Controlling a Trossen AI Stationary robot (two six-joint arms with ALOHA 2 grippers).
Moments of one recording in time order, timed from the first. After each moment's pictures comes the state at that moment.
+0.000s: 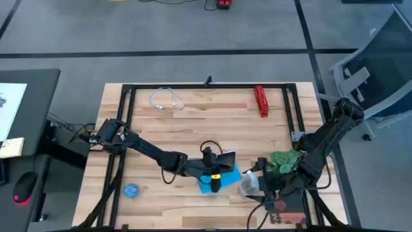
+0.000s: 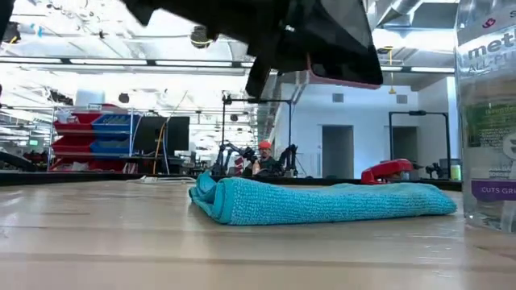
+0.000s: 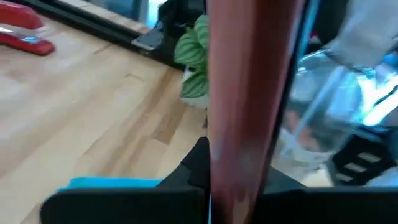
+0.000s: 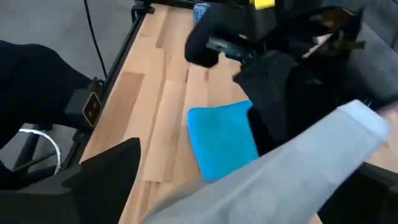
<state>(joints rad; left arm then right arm) -0.34 1.92 1.20 0.38 -0.49 -0.48 0.84 1.34 0.99 -0.36 0.68 0.39</state>
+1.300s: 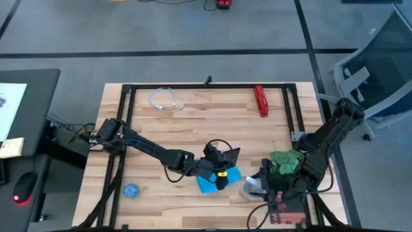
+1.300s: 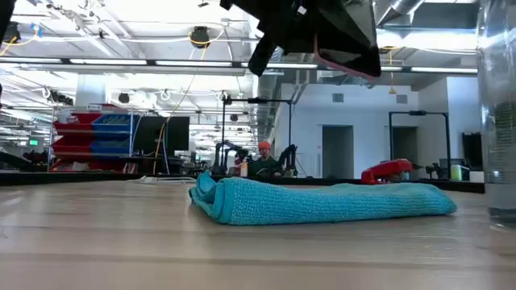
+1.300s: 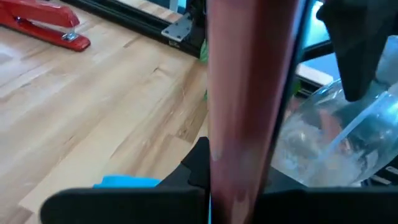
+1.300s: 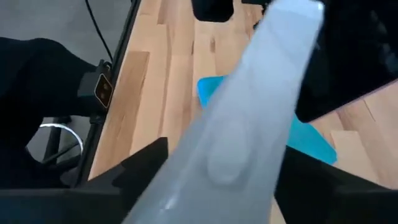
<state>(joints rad) -0.34 1.92 1.35 0.09 -0.53 -0.54 0.87 1.34 0.99 -0.50 0.63 0.61</state>
